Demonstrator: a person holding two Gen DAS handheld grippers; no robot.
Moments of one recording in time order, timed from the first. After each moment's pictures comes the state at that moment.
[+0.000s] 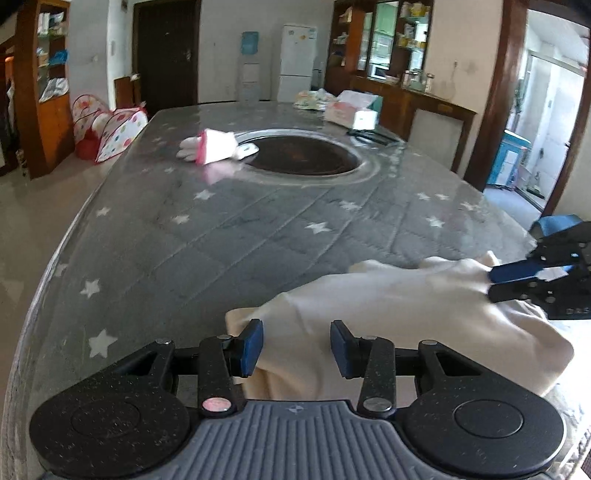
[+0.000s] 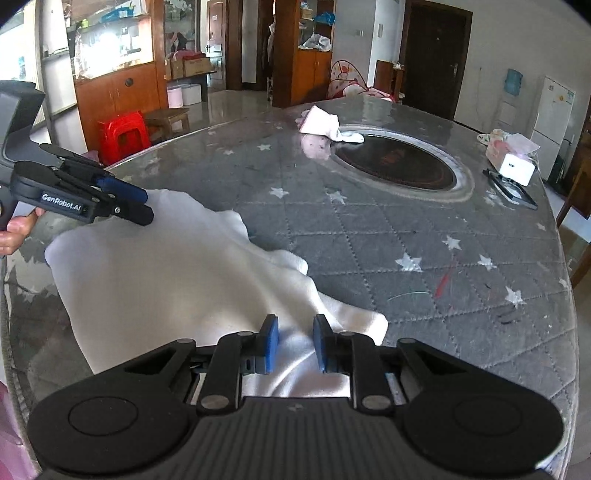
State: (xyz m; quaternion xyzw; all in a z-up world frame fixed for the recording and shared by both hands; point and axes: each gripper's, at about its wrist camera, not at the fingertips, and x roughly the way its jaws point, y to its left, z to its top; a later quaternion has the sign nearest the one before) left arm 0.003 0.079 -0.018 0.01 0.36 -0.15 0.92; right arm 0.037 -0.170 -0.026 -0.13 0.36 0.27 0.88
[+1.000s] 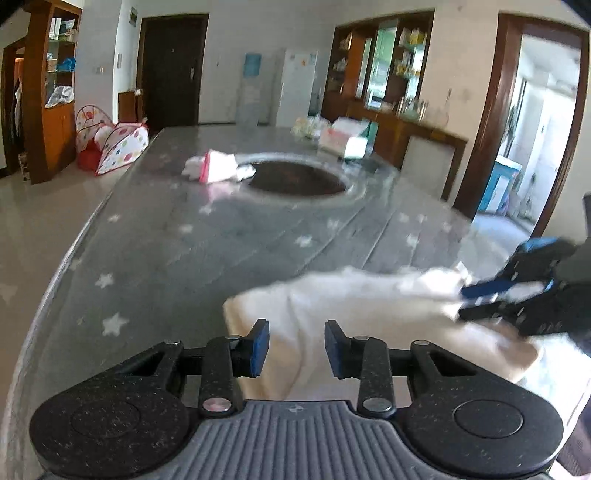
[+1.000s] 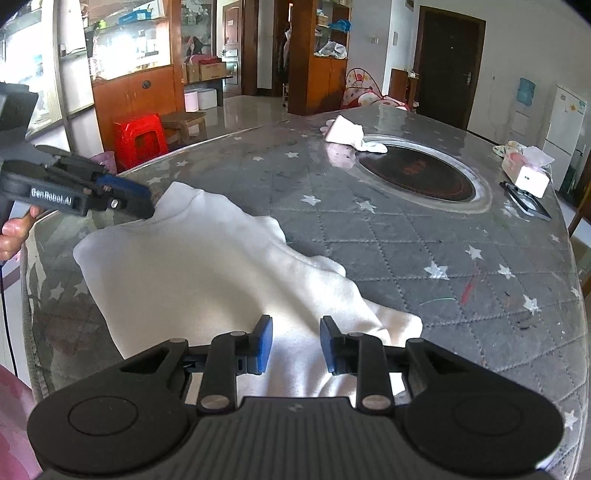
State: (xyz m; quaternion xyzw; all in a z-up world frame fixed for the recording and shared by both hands) left arm -0.037 0.083 -0.001 -0.02 0.32 -0.17 0.93; right arm 0.018 -0.155 -0.023 -0.14 0.35 0.30 0.88
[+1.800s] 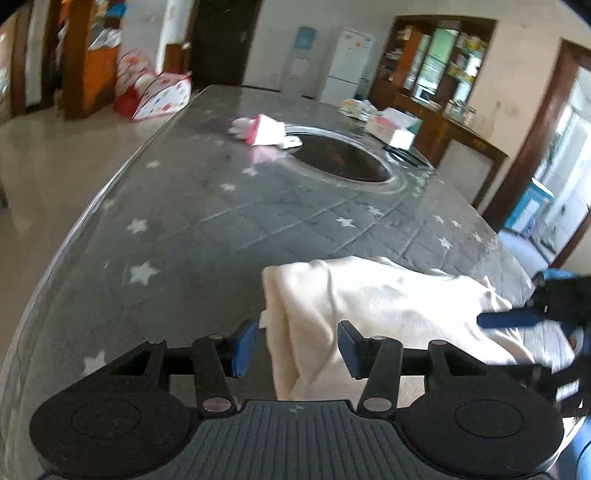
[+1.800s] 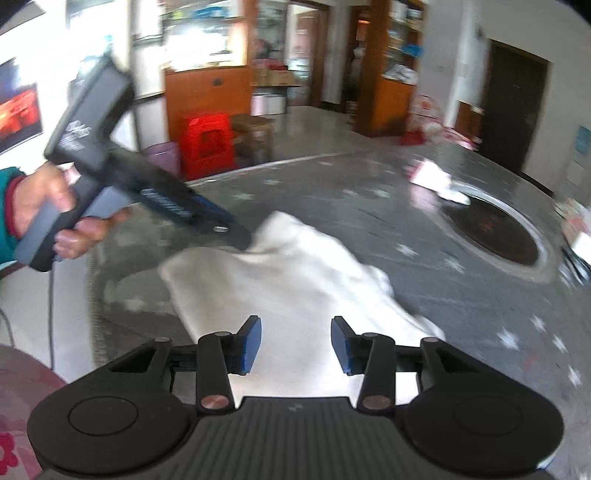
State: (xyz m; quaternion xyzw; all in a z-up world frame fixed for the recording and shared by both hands) left arm -0.032 0.112 -0.005 -0.10 0.38 -0.10 0.91; right arm -0.014 -0.087 0.001 -0.19 0.31 0.40 0.84
